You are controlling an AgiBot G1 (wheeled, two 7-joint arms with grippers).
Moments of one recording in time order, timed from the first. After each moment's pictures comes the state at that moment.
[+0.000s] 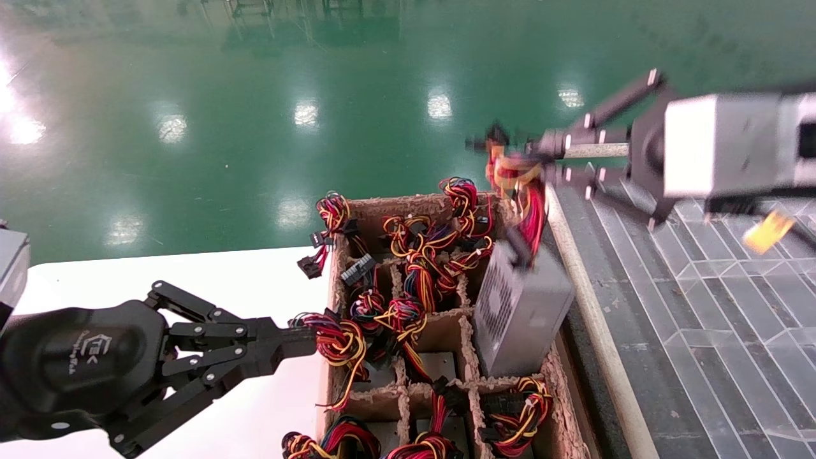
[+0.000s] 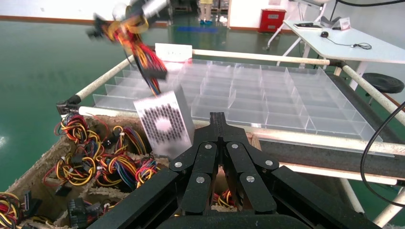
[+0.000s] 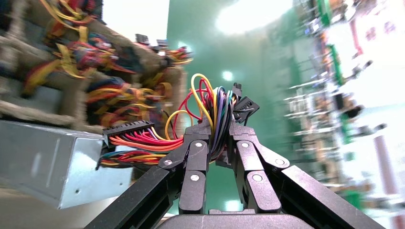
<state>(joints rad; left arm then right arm) -1.11 0.57 0.41 -1.26 0.64 1.44 -0.12 1.74 -0.65 -0.42 1.35 -1.38 -1.48 -0.08</state>
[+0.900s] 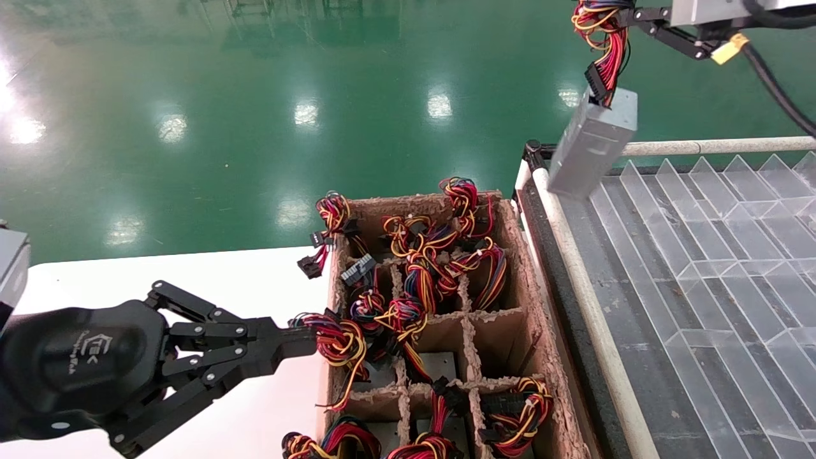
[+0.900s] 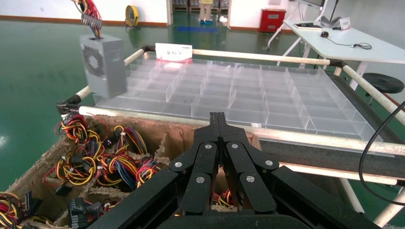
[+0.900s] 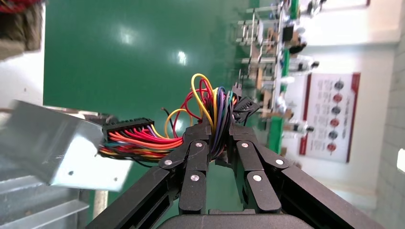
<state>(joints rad) -1.11 0.57 0.41 -1.26 0.64 1.44 -0.12 2.00 -0.81 -0.50 0.96 -1.75 -1.30 -0.39</state>
